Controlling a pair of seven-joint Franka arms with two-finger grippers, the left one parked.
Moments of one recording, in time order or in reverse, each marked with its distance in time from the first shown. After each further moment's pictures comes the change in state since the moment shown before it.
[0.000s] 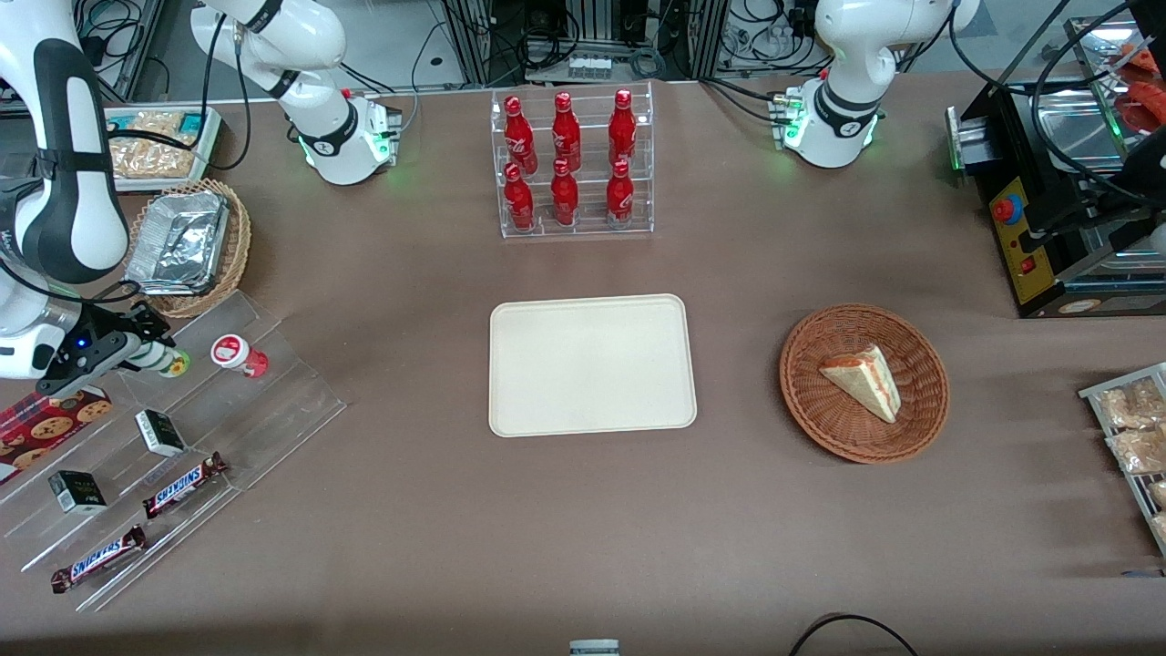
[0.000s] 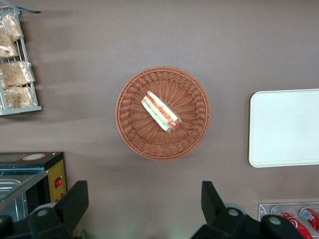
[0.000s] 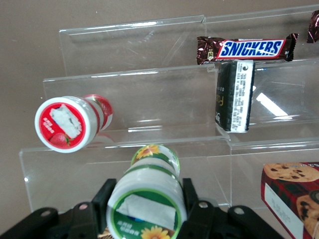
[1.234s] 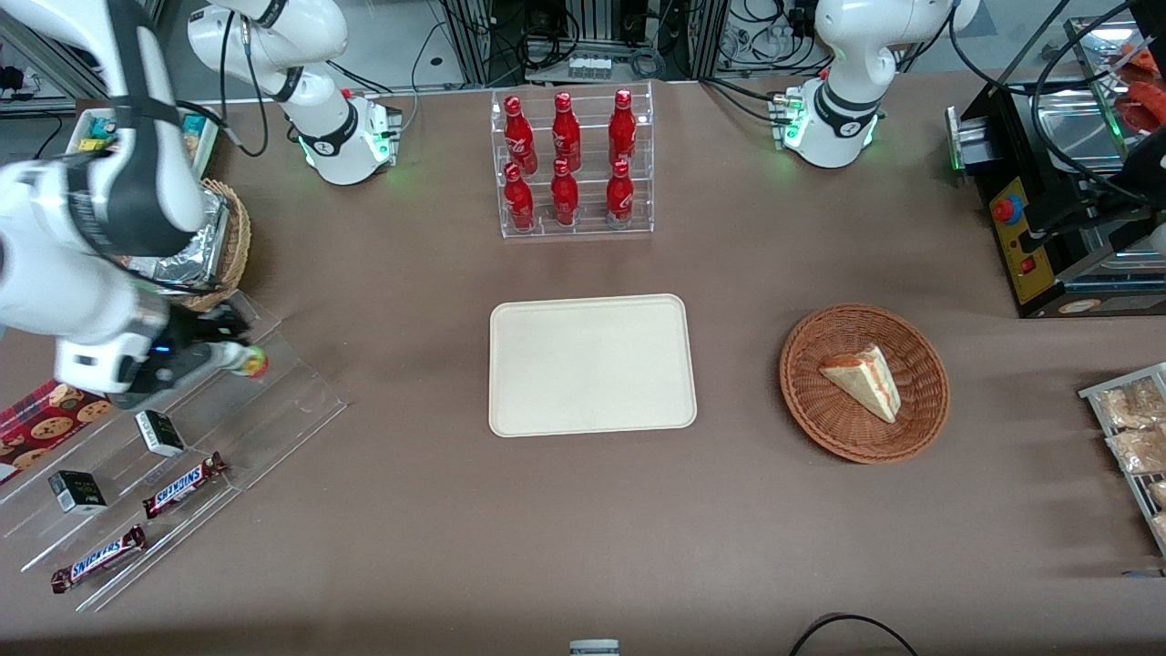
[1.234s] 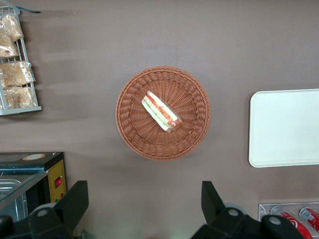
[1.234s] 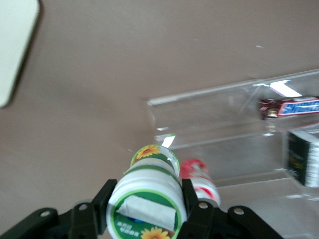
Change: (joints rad) arm 0.349 0.000 0.025 0.198 0.003 -0.279 0.517
